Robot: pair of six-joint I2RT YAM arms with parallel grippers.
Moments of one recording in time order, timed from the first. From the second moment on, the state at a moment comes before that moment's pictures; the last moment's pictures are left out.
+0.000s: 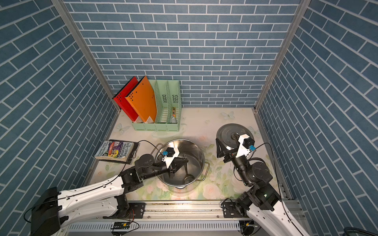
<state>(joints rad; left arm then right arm) -1.01 0.96 0.51 0.28 0.15 -0.10 0.71 0.38 0.58 -0.01 0.21 0.17</state>
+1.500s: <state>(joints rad) -0.97 1.39 0.79 0.50 -0.06 -0.03 0.71 0.29 0.58 -0.06 0.24 0.17</state>
